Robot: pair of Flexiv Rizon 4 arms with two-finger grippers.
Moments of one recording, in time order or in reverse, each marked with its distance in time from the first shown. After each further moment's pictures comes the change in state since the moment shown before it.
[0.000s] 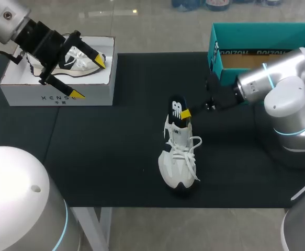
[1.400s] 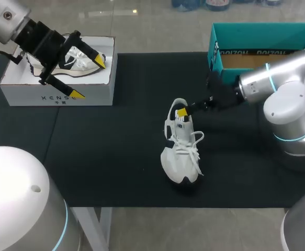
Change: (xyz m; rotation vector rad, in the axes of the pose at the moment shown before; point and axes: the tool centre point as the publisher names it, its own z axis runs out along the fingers) left arm 0.000 0.000 0.000 0.000 0.000 0.000; right arm 0.000 0.016 -0.010 -0.056 -0.117 0.000
